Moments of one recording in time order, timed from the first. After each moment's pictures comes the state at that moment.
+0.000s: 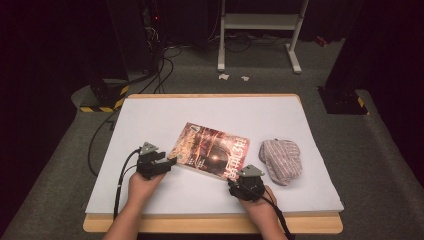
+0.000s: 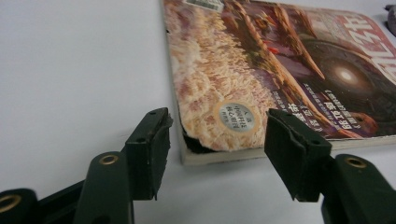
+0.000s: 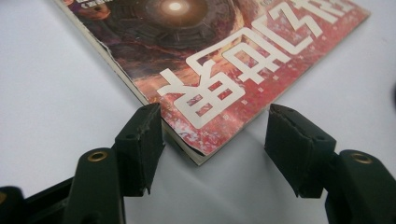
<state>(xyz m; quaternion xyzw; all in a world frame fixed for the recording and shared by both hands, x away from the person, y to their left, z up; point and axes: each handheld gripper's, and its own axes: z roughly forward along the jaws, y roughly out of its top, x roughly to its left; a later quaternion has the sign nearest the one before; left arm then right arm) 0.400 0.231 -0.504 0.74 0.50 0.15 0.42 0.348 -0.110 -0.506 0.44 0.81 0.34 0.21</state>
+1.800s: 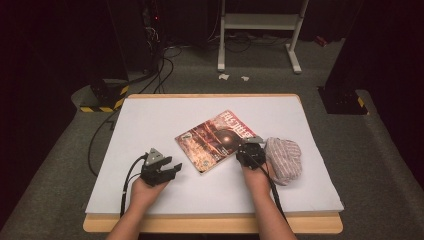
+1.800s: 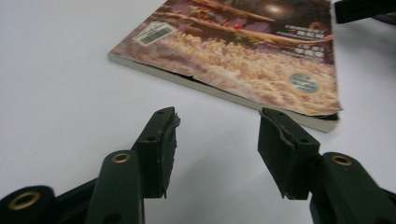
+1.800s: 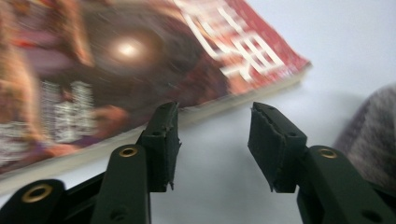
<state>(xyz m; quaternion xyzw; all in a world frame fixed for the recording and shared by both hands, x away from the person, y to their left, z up) 0.375 0.218 -0.499 0.76 0.45 0.19 0.42 0.439 -0.108 -0.496 0.54 0.73 0.31 0.27</state>
